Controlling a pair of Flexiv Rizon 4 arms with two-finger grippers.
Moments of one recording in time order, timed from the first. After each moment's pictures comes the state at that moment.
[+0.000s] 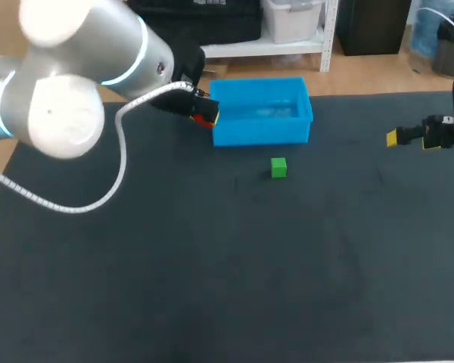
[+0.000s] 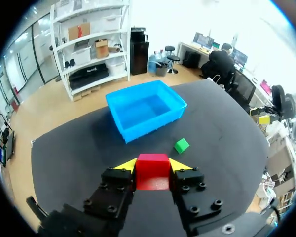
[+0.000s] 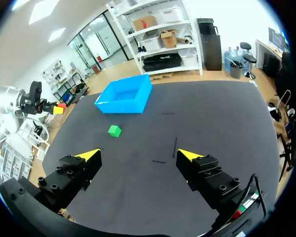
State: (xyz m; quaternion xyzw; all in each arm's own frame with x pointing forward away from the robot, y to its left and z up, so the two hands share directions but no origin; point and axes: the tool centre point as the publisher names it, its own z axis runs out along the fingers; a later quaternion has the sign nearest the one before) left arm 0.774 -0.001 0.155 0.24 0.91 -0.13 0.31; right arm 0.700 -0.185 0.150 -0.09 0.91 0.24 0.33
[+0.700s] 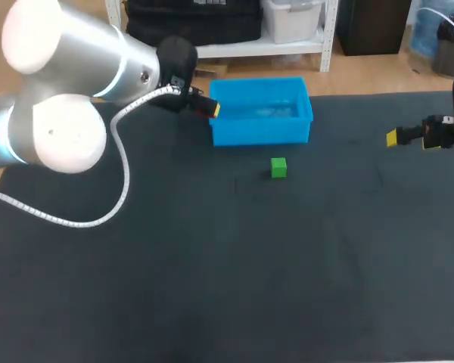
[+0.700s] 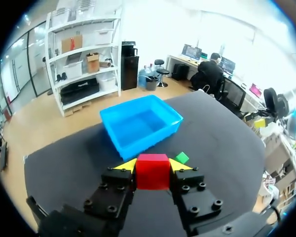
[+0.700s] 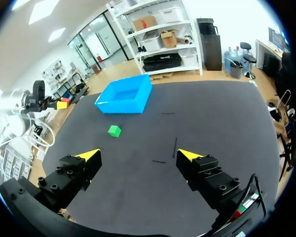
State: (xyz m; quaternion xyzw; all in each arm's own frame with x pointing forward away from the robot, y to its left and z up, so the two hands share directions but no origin) left arm 0.807 -0.007 0.154 0.28 0.88 -0.18 0.35; right arm 0.700 -0.185 0.150 -0.09 0.91 0.24 0.33
